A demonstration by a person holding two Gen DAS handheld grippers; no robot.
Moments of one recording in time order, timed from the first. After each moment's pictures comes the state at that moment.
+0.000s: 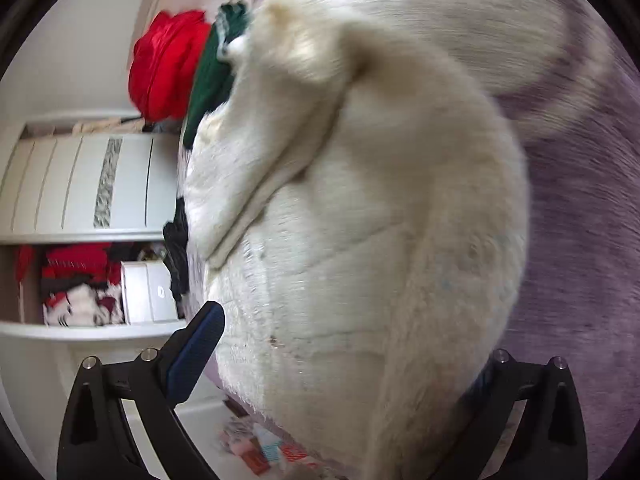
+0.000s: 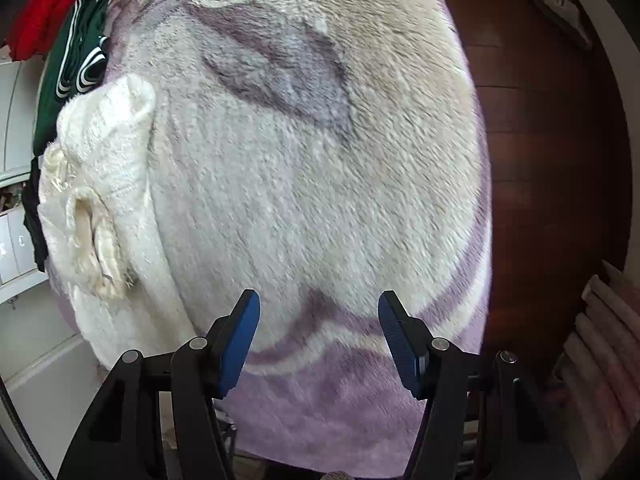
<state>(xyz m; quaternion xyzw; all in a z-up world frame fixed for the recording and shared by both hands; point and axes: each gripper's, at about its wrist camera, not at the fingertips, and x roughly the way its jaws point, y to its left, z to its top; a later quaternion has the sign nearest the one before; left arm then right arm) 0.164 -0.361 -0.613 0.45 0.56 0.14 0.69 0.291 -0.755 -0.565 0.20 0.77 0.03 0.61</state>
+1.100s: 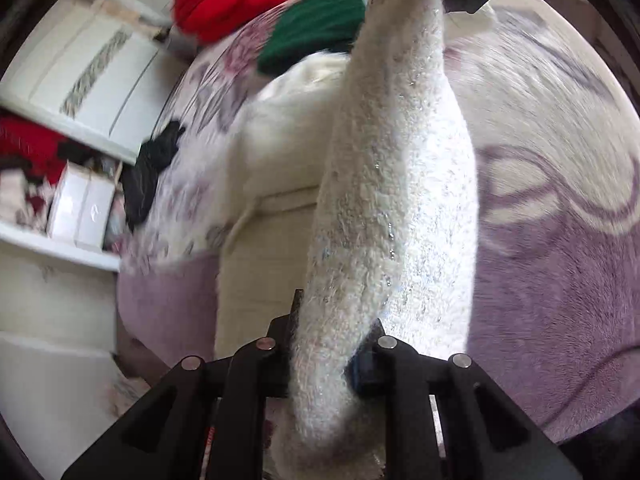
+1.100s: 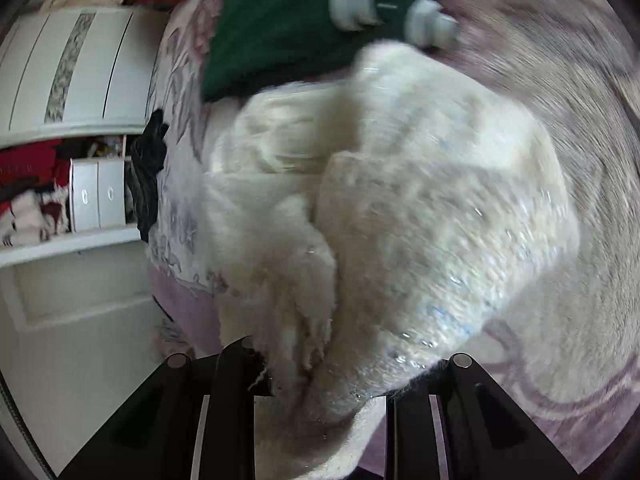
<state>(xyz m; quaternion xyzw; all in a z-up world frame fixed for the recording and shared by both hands) 0.183 -0.134 -0.476 0.19 0.59 0.12 0.77 0.393 -0.406 -0.465 0.22 0.72 0.21 0.63</state>
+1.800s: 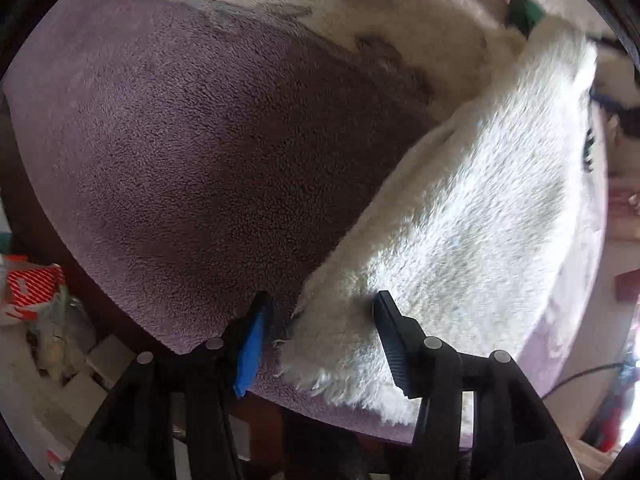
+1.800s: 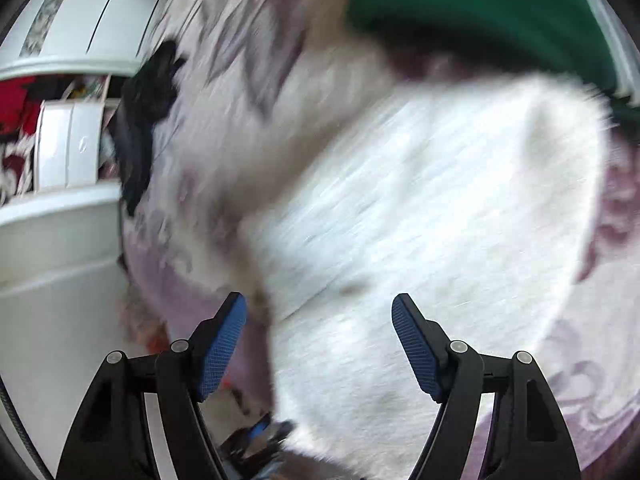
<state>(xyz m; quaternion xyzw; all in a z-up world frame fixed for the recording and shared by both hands) 0.141 0.197 -0.582 -0.29 0.67 0.11 0.67 0.447 -0.194 -0.459 0.13 0.75 0.20 0.61</state>
